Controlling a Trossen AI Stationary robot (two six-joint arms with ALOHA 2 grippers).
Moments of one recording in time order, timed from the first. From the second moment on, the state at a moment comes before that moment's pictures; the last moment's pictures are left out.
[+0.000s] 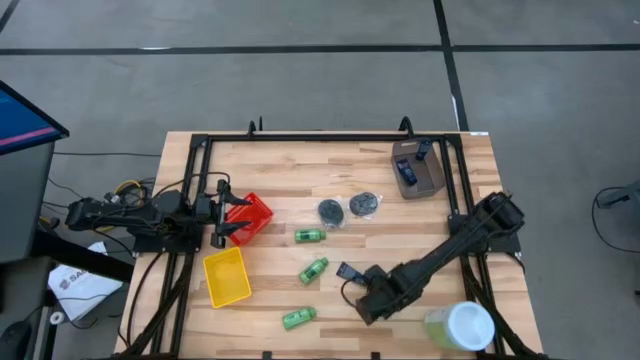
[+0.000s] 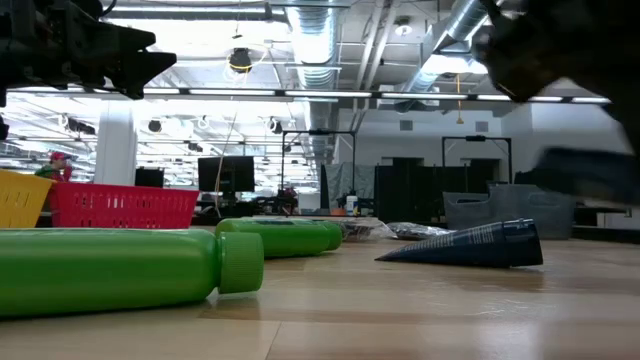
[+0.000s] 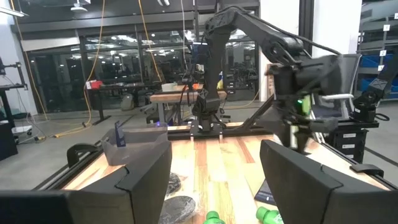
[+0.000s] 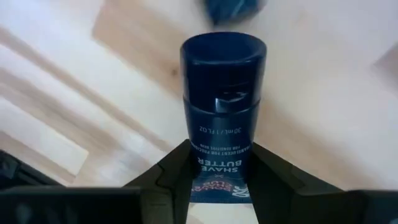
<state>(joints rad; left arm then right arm) -0.03 0.15 0.01 0.29 -0.05 0.07 0.58 1.86 1.29 -0.86 -0.05 1.52</state>
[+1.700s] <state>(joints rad) -0.03 0.15 0.01 0.32 -0.05 0.07 -0.56 1.77 1.29 -1.32 0.45 0.94</state>
